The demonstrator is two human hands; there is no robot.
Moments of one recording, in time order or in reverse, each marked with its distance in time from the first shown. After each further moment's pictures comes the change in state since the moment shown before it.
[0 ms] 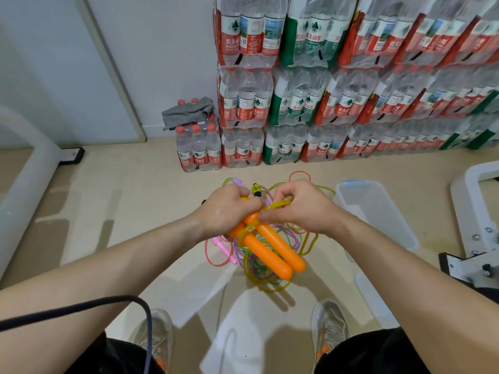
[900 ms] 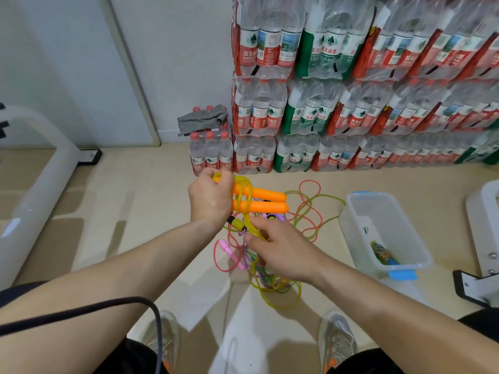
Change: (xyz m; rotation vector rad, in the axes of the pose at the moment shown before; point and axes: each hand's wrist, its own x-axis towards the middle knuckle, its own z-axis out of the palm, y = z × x) left_hand 0.019 -0.019 -0.013 -0.284 0.797 -0.164; right_hand -0.027 -0.032 0.061 -0.191 -0.122 -0.081
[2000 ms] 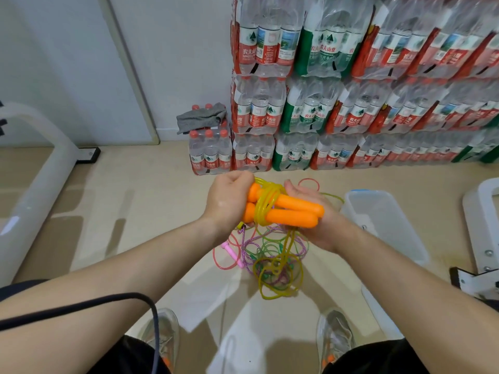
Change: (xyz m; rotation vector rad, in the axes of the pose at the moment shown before) left_hand -0.025 0.014 -0.001 -0.305 -0.431 -0.041; right_hand 0.018 0.029 -0.042 0.973 0.080 0.186
